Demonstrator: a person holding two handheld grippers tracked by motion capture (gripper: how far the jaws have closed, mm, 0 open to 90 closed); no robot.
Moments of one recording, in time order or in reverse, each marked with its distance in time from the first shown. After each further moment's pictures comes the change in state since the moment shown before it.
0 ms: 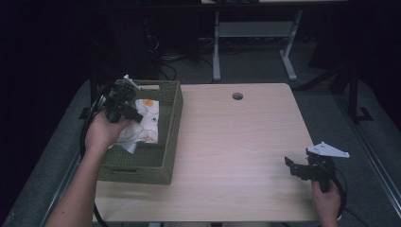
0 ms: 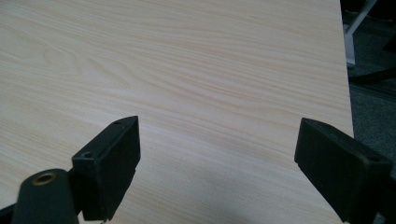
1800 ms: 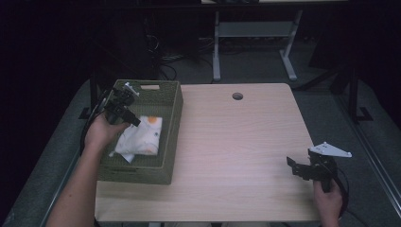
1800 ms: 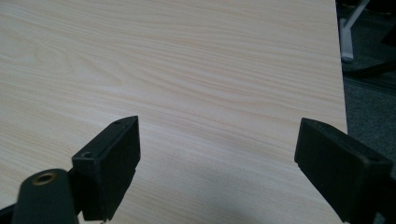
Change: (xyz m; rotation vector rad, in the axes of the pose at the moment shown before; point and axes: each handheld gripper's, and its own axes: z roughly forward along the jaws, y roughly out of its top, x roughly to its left) left arm 0.036 -0.005 0.047 0.051 0.008 0.033; right arm -0.006 -0.002 0.000 0.011 -0.008 0.020
